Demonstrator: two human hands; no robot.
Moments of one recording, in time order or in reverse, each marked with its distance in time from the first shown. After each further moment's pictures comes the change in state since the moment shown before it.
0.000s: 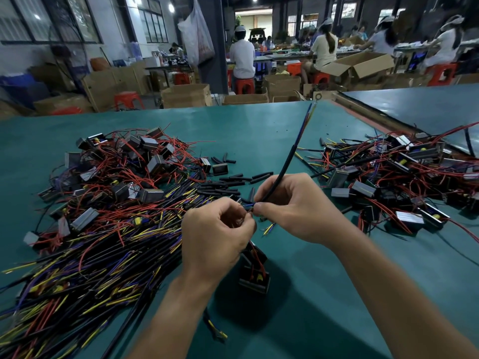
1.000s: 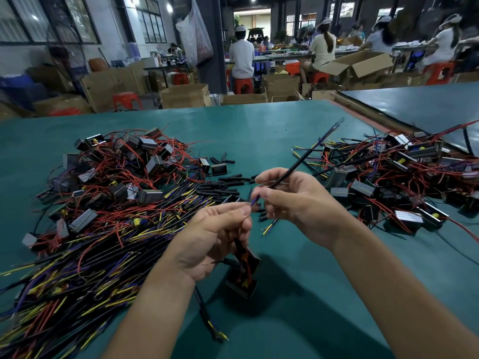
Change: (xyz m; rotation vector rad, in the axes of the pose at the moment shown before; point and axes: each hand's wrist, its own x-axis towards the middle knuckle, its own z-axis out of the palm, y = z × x) left_hand 0.014 0.006 -0.017 -1.042 -0.538 -0.782; right_hand 0.001 0.000 -0.004 0.537 -0.029 0.165
